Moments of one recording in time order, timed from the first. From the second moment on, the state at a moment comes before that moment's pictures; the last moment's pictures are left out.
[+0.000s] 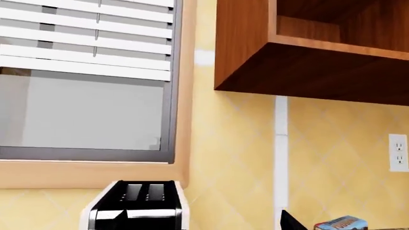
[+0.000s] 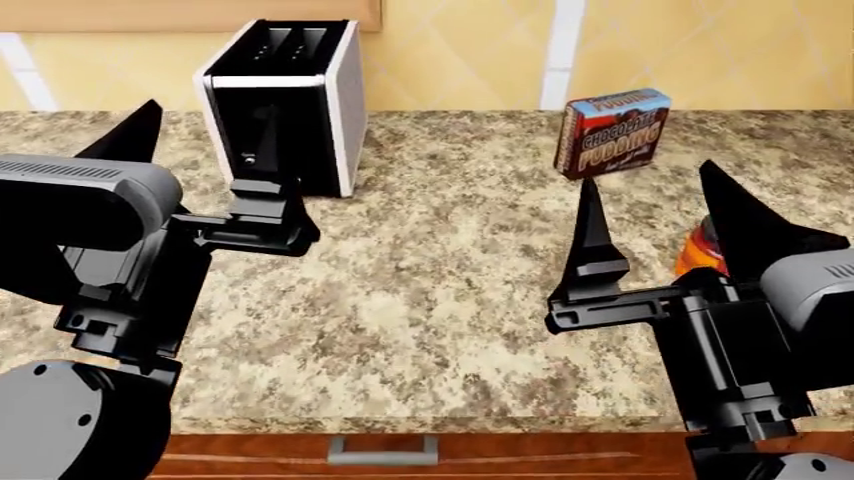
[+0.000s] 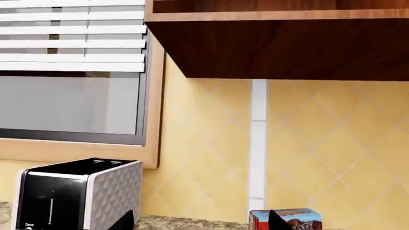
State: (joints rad) left arm -0.55 -0.48 0.10 0.78 -0.81 -0.67 -0.48; right arm 0.36 0.64 -0.18 -0.90 0.73 0.54 0.59
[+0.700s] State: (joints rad) left arm -0.56 -0.49 0.11 0.79 -0.82 -0.66 -0.48; right arm 0.38 0.66 -0.11 -0.96 0.84 0.62 0.76
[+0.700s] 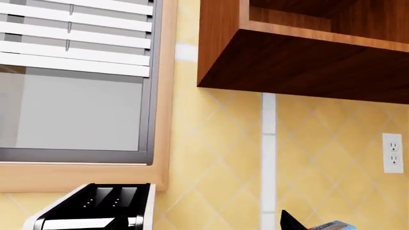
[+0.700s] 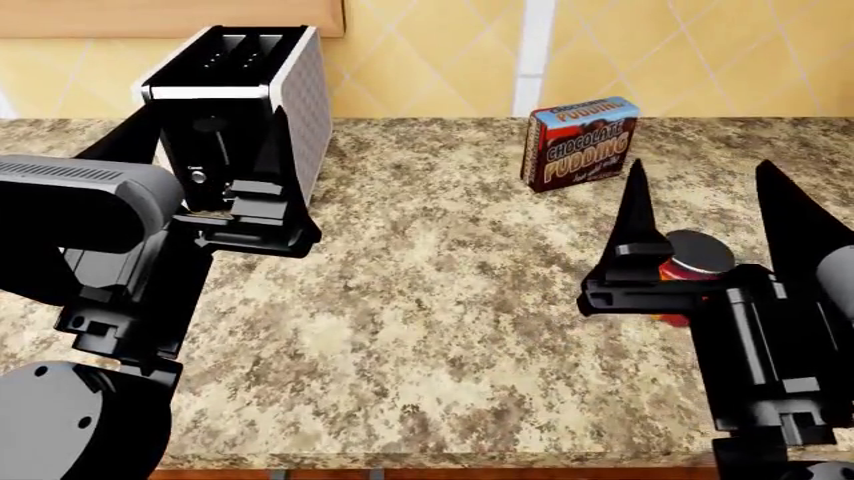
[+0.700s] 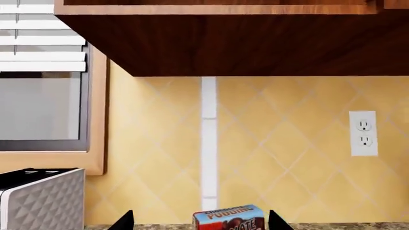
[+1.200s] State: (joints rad) left arm -0.56 -0.50 0.11 0.79 -0.81 -0.65 -0.49; right arm 0.40 0.69 -0.01 -0.93 1.03 0.75 1.04
